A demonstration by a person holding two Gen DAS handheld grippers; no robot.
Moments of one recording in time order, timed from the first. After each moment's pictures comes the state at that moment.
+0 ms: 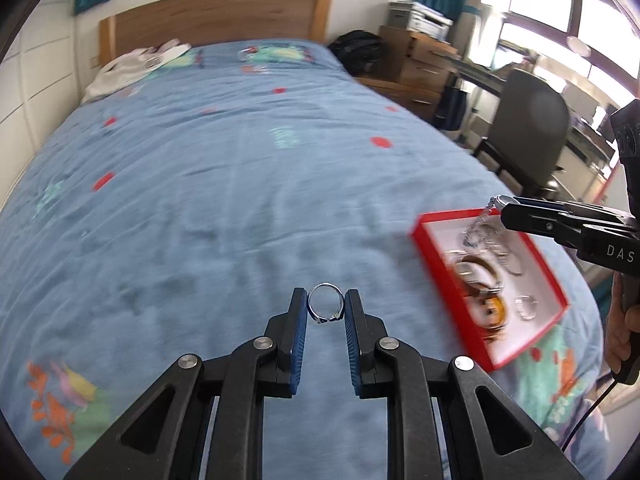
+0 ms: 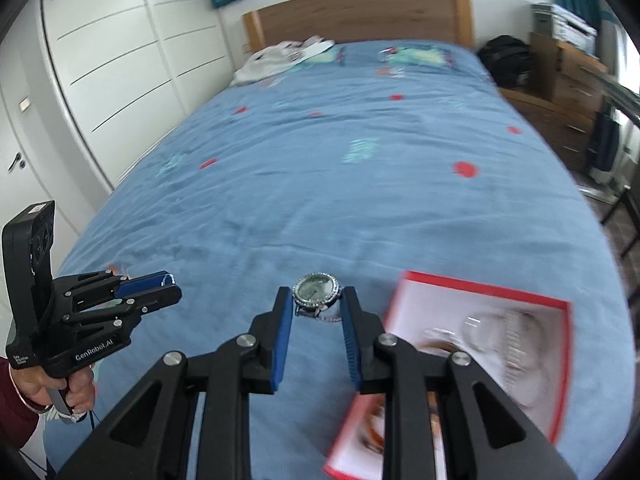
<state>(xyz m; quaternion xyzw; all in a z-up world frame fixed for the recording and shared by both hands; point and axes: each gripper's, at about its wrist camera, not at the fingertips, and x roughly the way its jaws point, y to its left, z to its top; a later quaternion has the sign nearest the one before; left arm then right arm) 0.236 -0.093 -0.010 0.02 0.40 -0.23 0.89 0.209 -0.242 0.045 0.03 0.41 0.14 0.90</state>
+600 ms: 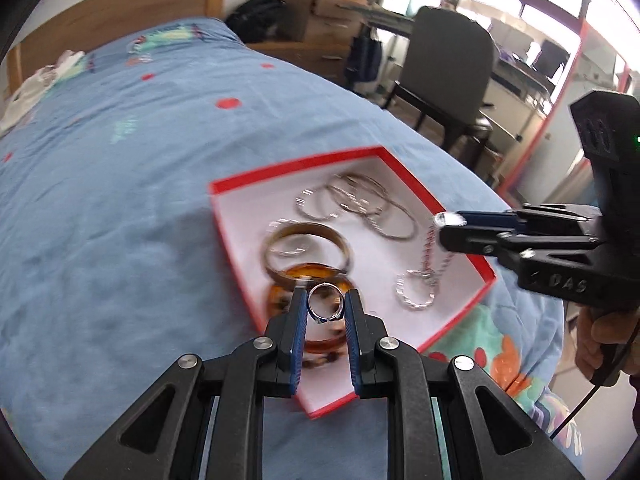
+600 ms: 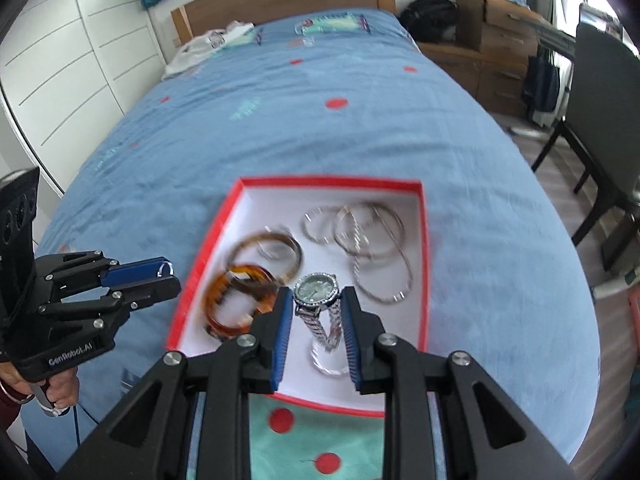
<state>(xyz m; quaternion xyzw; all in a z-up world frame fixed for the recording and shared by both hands) 0.206 -0.264 -0.044 0.07 0.44 -0.35 0.82 0.145 -0.381 -0.004 0.06 0.46 0.05 0.88</state>
